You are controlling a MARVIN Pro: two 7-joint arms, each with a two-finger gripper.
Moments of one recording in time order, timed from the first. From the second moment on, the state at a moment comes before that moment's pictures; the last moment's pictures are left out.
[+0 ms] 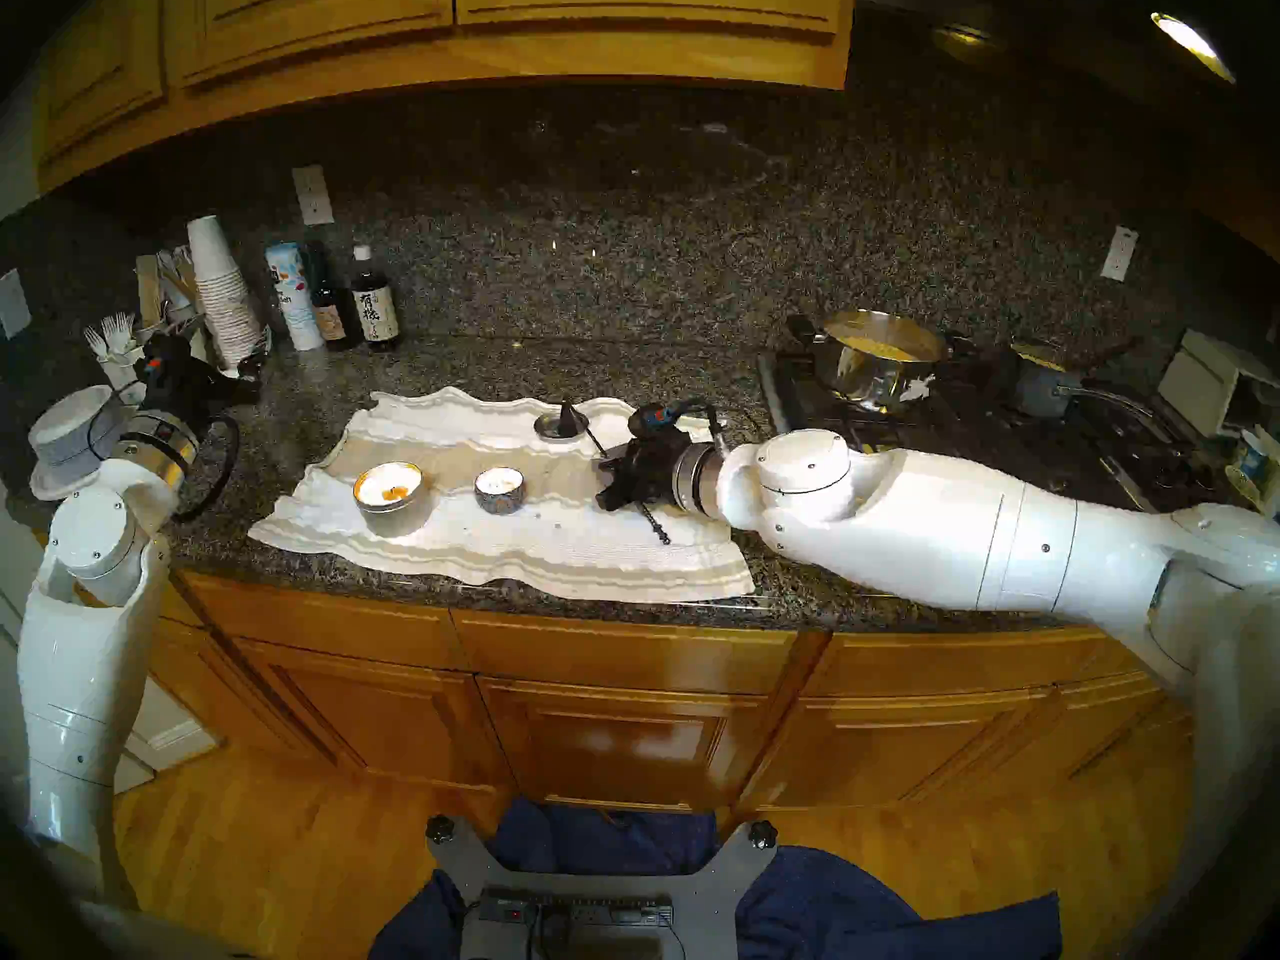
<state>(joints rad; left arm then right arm) 1.65 -1.00 -1.90 -1.83 -0.27 0.01 -0.07 -0.38 -0.70 -0.03 -1.69 1.22 0.11 -0.06</state>
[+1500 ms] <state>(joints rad) 1.66 -0.99 -1.89 -1.83 -0.28 0.01 -0.06 -0.39 -0.67 0.01 -1.68 1.37 0.05 -0.04</state>
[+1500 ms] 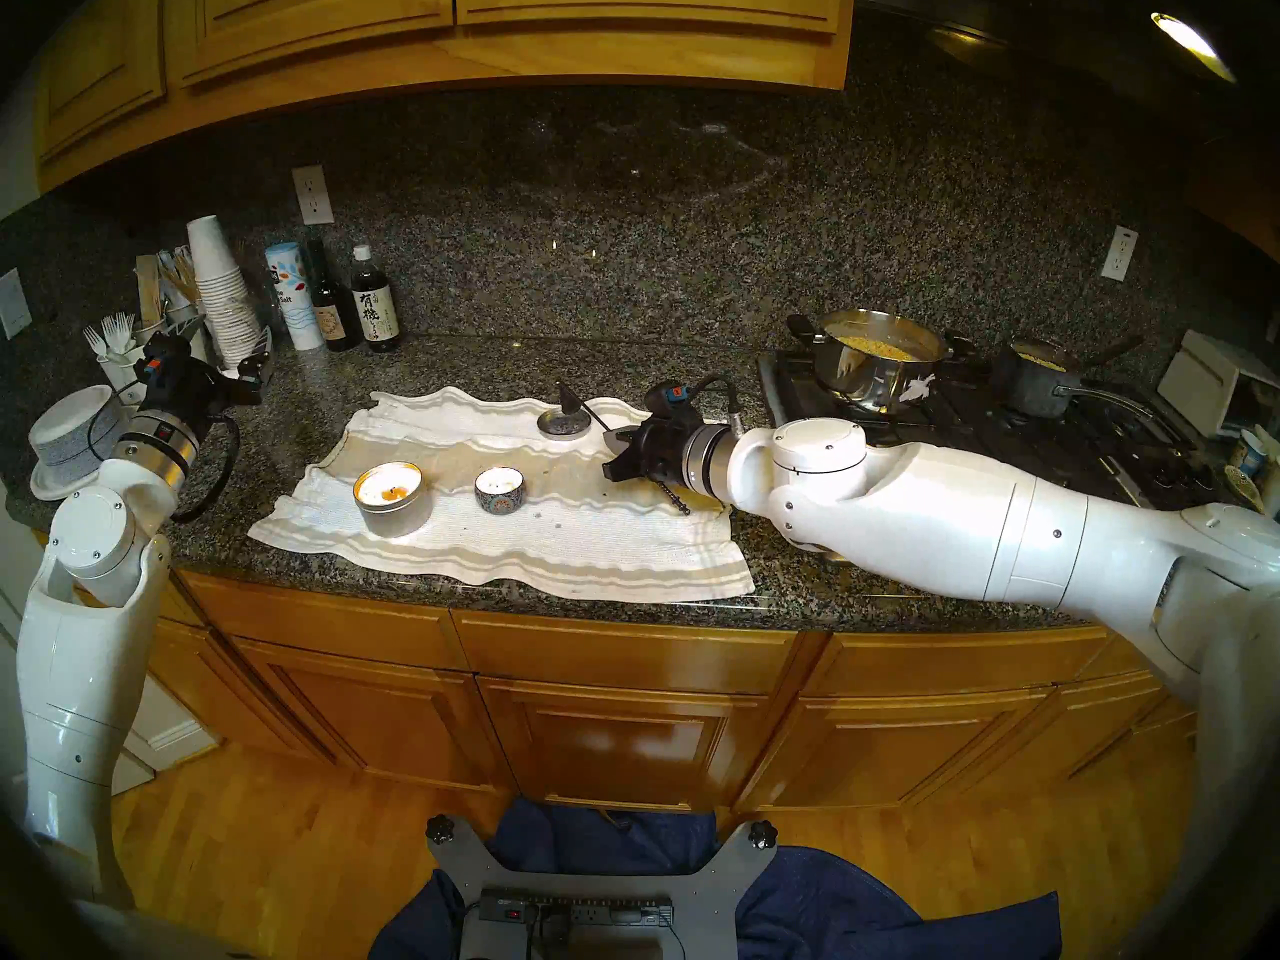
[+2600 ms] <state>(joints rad) 1.66 -0.98 -1.89 -1.83 -0.29 0.01 -0.06 -0.39 -0.48 0.01 -1.83 1.38 -0.05 0.33</state>
